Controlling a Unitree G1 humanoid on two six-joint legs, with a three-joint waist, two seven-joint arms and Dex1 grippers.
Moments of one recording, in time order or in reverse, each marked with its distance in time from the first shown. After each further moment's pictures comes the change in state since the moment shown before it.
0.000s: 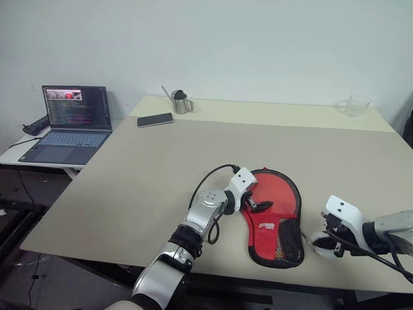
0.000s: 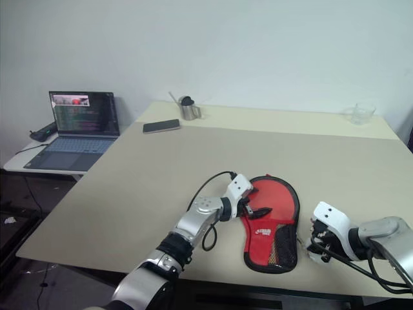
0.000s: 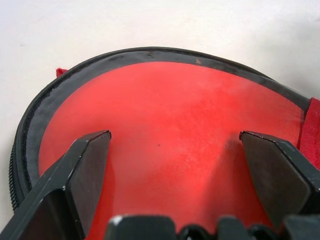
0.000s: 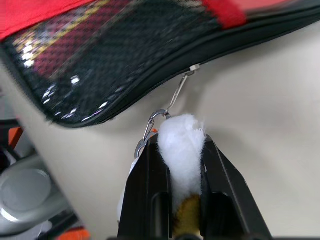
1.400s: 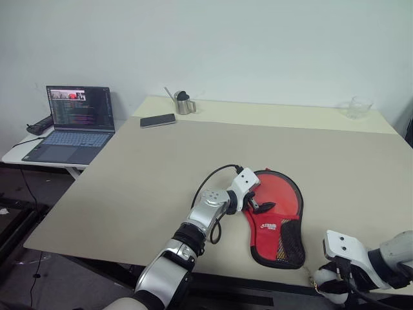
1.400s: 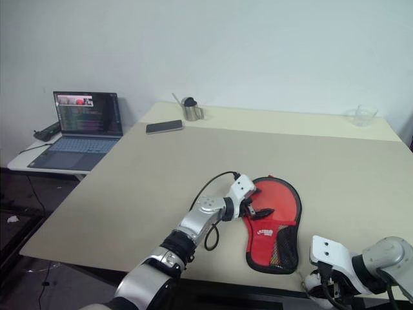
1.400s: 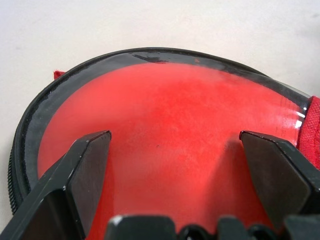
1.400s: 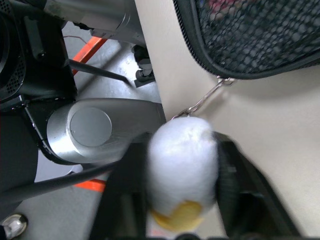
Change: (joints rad) left arm -0.032 -0.014 0.001 0.065 0.015 -0.033 -0.011; right arm 0.218 -0.116 0.016 -0.077 -0.037 -0.291 0.158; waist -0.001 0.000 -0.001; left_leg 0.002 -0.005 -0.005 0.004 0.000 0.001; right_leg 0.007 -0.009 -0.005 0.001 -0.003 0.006
